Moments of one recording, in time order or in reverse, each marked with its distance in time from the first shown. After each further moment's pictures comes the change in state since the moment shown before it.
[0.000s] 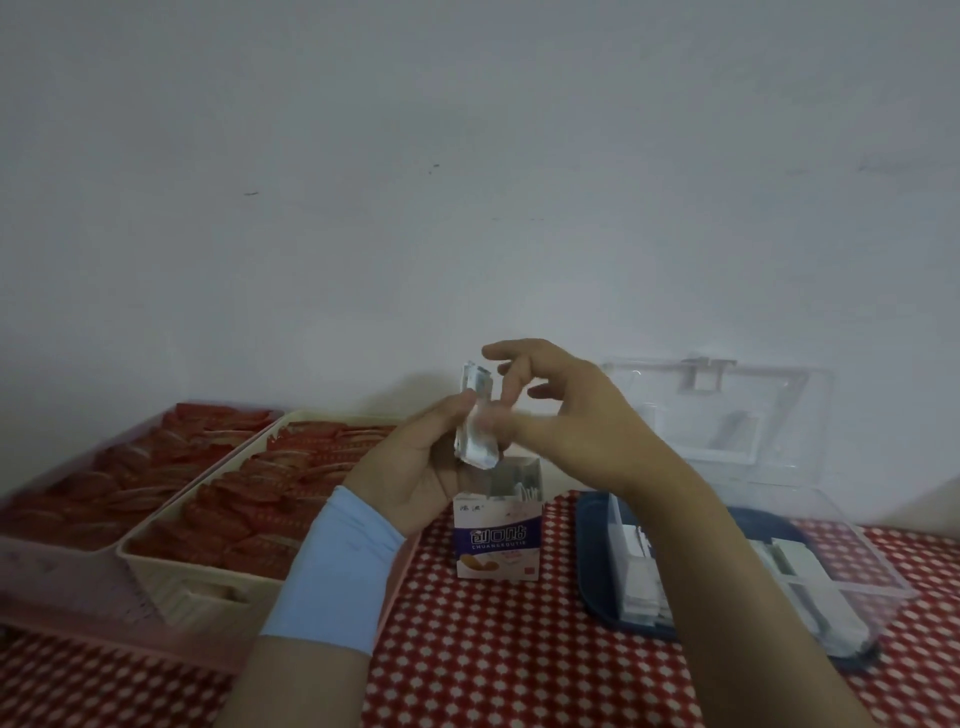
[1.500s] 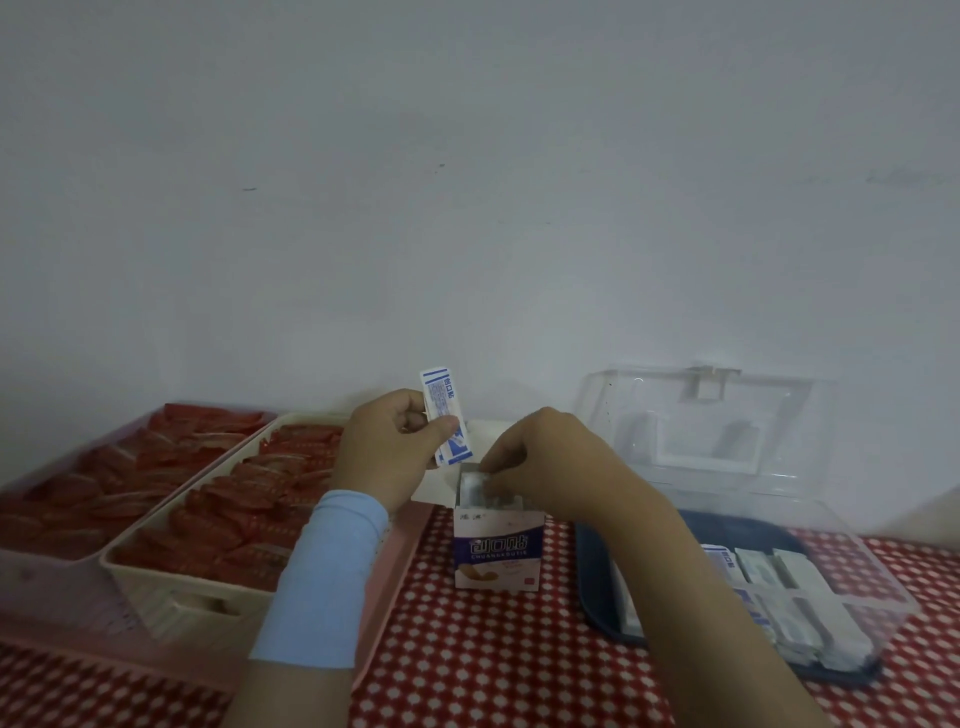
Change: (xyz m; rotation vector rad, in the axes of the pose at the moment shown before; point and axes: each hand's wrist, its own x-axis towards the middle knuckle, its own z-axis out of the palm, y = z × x) left_hand 0.004 0.010 -0.018 0.924 0.542 0.312; right_hand 0.011 0.026 0.025 -0.427 -0.222 0.295
